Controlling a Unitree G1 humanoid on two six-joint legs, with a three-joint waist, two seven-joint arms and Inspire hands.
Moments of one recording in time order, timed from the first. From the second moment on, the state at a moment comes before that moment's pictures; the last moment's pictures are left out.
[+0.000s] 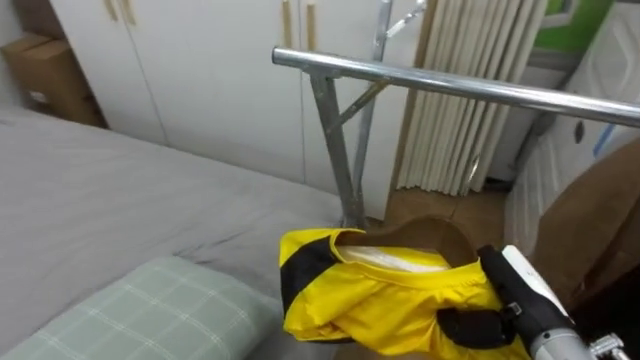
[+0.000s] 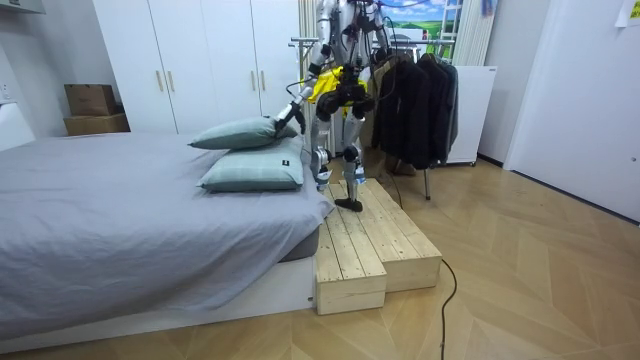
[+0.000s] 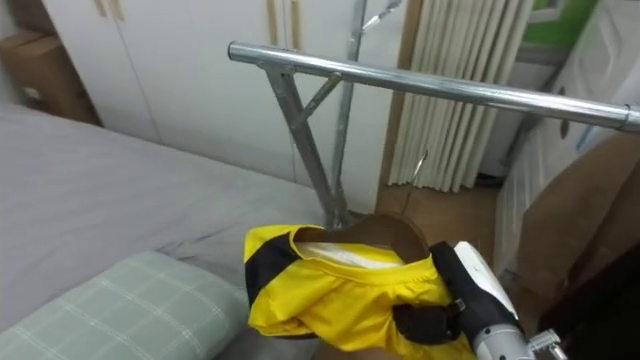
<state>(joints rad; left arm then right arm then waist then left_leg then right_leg) 0.24 0.22 0.18 0.96 0.32 0.21 0.43 0.14 -0.36 0.05 -0.01 -0.33 0.06 0.10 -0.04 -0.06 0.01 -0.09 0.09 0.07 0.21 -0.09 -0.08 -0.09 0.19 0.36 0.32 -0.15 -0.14</state>
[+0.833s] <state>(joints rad) 0.21 0.21 0.19 1.12 0.23 0.11 0.49 0.11 -0.34 -0.03 -0.08 -0.36 0.09 0.14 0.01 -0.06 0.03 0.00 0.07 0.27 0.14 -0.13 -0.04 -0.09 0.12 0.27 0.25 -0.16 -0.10</state>
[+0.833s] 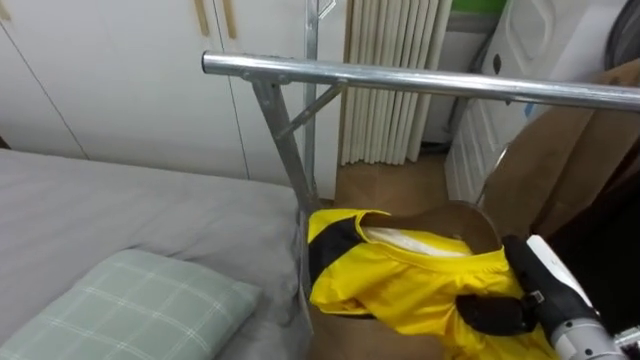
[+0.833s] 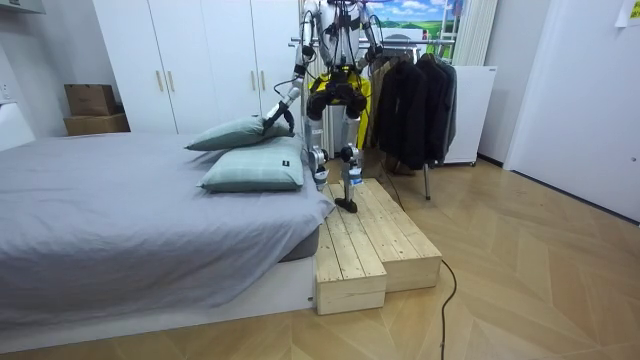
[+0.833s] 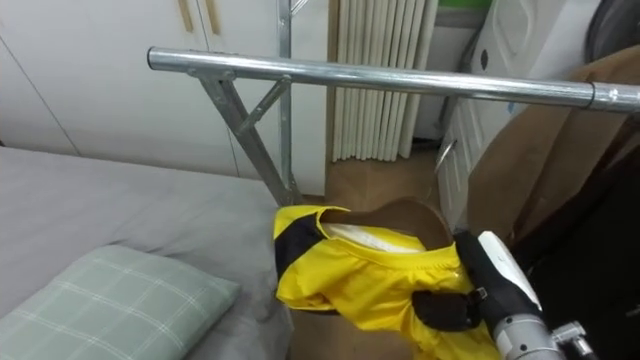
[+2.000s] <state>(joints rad) 0.21 0.21 0.19 1.11 0.24 0.07 0.51 0.06 -0.36 -0.02 -0.28 -0.59 0.08 0.08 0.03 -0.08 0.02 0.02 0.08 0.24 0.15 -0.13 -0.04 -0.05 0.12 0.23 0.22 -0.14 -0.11</state>
